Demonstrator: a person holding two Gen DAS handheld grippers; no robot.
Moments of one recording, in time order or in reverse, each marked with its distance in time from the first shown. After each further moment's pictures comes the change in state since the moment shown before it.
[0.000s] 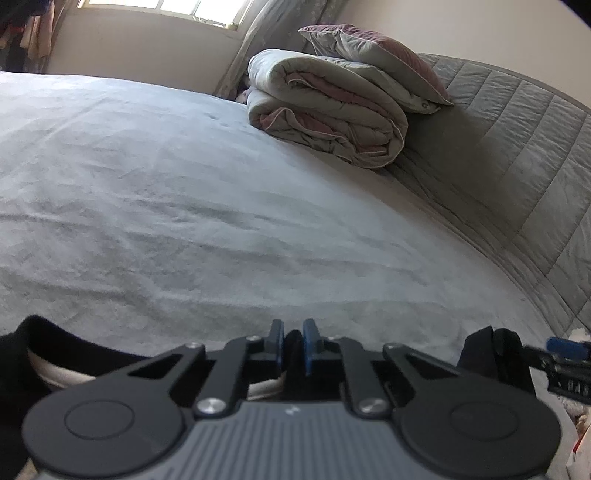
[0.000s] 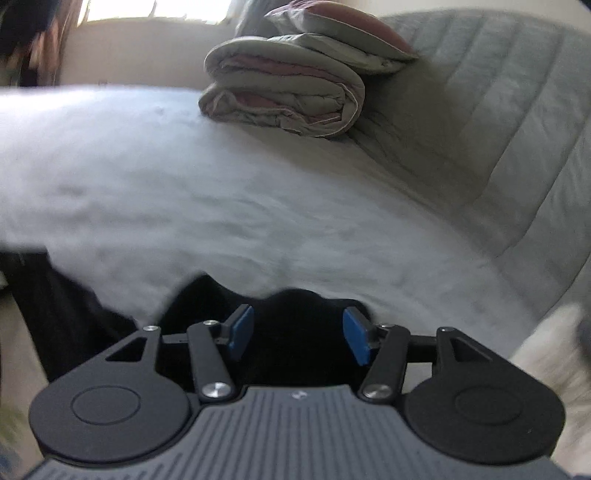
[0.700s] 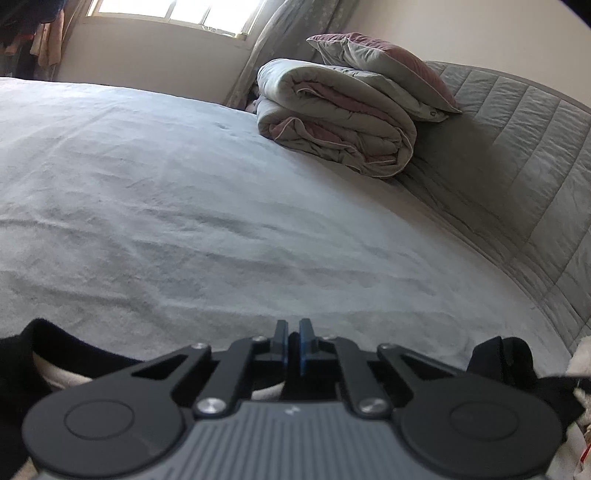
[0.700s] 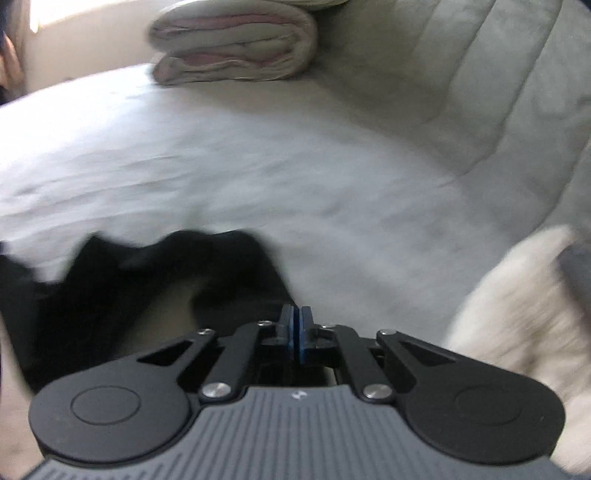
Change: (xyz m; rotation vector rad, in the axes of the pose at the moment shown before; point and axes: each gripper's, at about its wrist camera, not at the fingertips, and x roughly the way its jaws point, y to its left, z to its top) left arm -0.001 -0.003 0.001 -0.002 -0.029 0.036; right arm 0.025 -0.104 -0.014 0.175 0.186 0.005
